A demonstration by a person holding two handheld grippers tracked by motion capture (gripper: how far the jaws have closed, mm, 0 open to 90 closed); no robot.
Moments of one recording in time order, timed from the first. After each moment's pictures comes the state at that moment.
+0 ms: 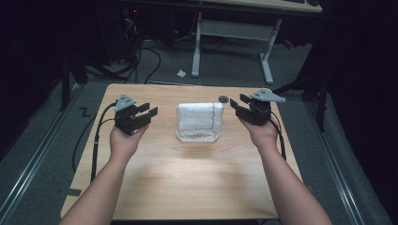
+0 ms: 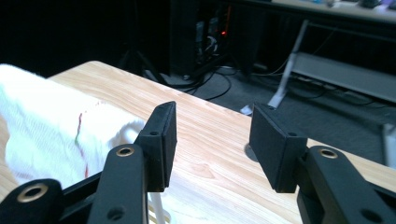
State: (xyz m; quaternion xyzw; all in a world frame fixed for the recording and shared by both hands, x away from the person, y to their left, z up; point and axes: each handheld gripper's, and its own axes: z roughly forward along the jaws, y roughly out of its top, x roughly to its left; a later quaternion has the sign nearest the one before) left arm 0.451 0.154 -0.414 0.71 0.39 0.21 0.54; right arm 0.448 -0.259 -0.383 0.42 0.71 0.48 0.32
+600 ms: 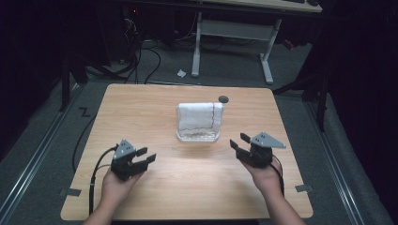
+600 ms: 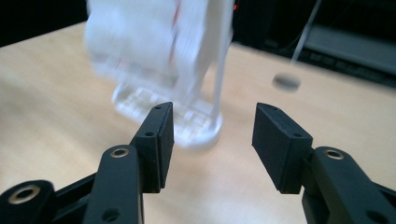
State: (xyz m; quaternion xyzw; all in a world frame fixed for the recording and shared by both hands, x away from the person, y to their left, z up) left arm 0.344 0.165 -0.503 0.78 0.38 0.15 0.47; right arm 0.344 -0.258 -0.458 0.42 0.73 0.46 0.28
